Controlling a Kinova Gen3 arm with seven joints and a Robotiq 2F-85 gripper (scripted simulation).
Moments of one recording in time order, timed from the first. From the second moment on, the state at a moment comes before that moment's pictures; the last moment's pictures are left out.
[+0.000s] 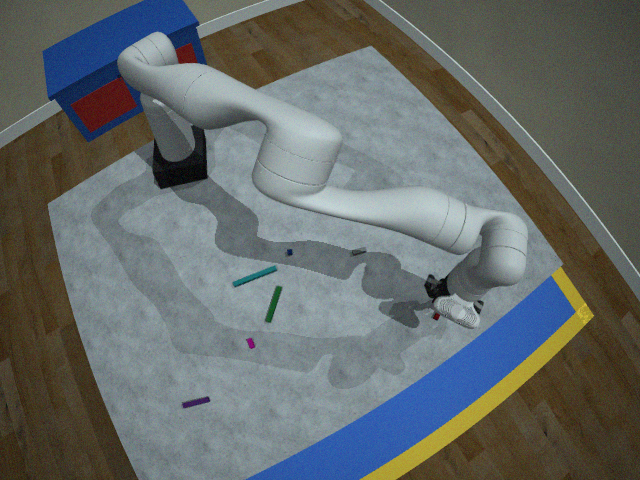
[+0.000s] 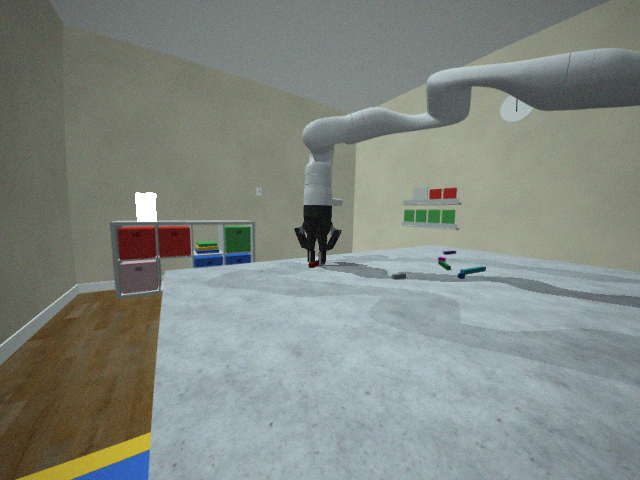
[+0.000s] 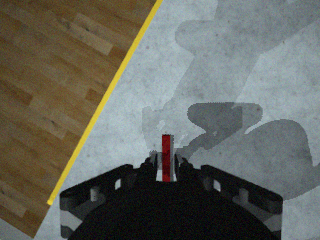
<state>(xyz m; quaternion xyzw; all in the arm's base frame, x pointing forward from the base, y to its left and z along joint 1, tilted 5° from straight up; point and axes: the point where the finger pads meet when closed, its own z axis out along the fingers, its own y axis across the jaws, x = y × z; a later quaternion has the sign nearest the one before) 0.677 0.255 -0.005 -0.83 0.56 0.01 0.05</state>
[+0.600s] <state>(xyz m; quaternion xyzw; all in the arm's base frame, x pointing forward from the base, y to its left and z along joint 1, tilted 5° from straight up) 0.677 0.255 -0.004 -0.83 0.56 0.01 0.05</state>
